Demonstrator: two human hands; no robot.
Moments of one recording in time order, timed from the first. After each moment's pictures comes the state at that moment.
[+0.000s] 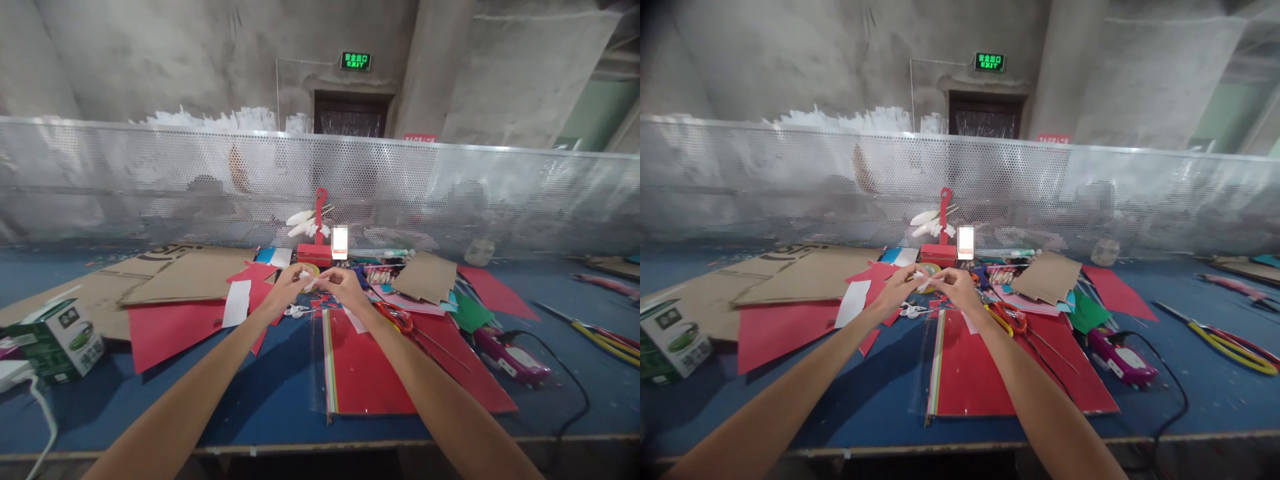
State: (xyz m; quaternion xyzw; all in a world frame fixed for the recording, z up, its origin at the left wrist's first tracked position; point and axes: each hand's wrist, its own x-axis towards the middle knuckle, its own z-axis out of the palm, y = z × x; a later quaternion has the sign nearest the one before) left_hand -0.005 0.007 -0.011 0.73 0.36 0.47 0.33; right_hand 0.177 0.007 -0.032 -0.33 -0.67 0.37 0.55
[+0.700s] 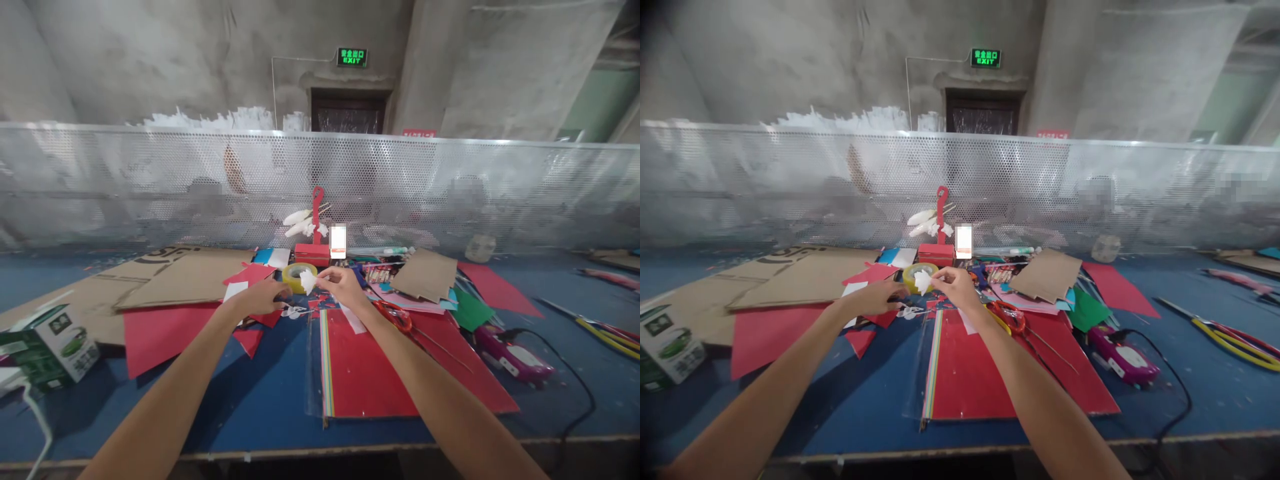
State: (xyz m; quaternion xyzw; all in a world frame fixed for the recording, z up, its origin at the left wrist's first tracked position) left_hand -0.070 0.027 -0.009 0.91 0.41 0.08 0.05; right_hand 0.182 0.013 -0.033 -0.35 -0.68 0.33 0.55
